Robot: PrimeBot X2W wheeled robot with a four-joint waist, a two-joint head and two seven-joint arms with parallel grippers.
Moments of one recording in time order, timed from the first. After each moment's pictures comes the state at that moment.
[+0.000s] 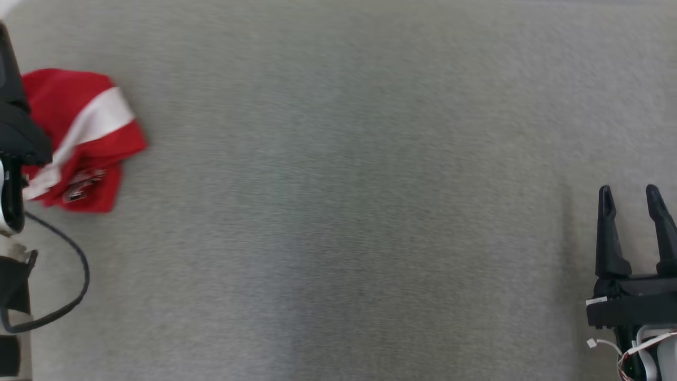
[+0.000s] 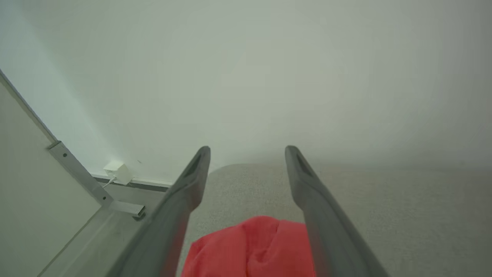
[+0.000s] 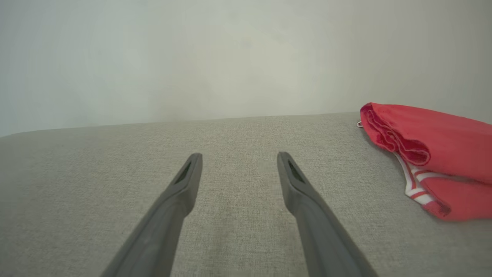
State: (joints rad) left arm -0.87 0.34 0.13 0.54 -0.18 -0.10 -0.01; right arm -0.16 -0.25 -0.08 0.09 0.30 0.13 -0.25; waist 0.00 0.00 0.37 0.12
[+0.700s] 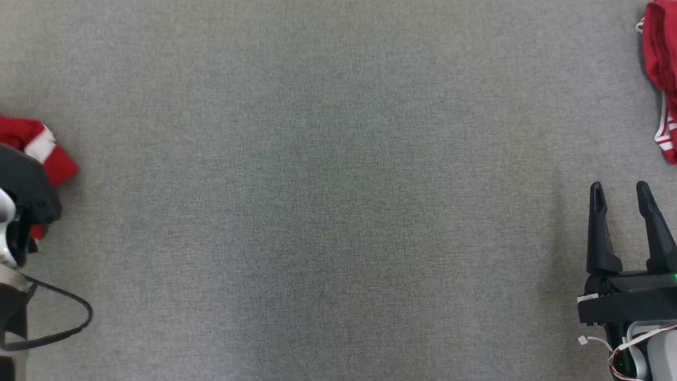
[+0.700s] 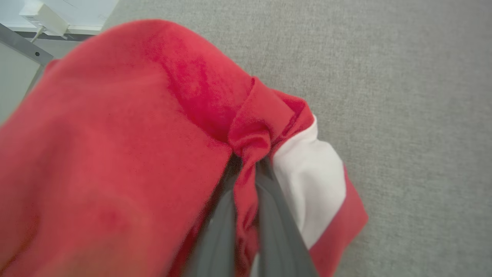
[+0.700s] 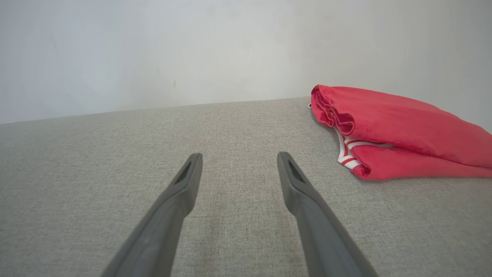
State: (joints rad) left arm -0.83 0.37 0.11 0.74 -0.22 -0.07 0.44; right arm -0.19 -0.23 -0.07 0.11 0.30 0.13 -0.26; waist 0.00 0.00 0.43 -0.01
